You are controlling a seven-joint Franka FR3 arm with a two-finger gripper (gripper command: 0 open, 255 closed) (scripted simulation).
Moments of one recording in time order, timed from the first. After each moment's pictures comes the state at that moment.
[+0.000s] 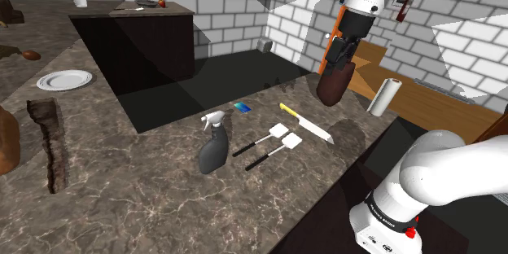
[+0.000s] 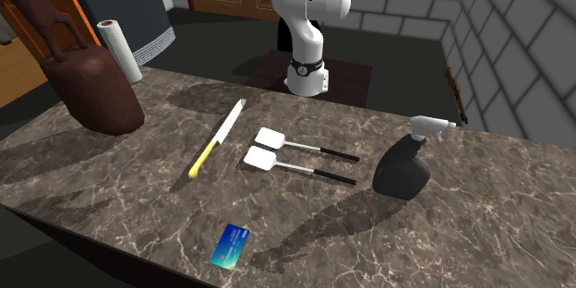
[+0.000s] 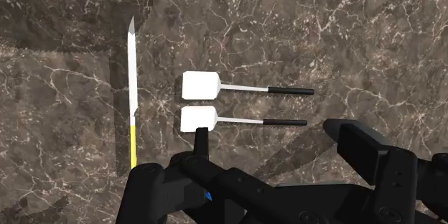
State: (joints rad) arm 0.02 -0.77 0.02 -2.33 0.08 1.59 -0.09
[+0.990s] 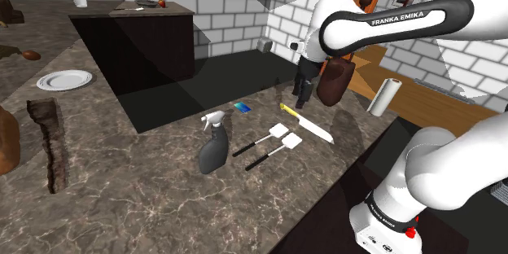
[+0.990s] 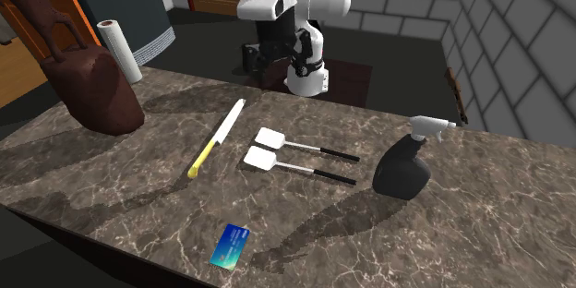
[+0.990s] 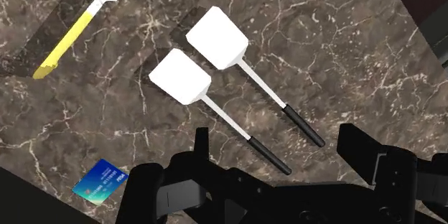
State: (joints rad) arm 0.20 -0.48 -0.12 -2.50 0.02 2.05 -0.72
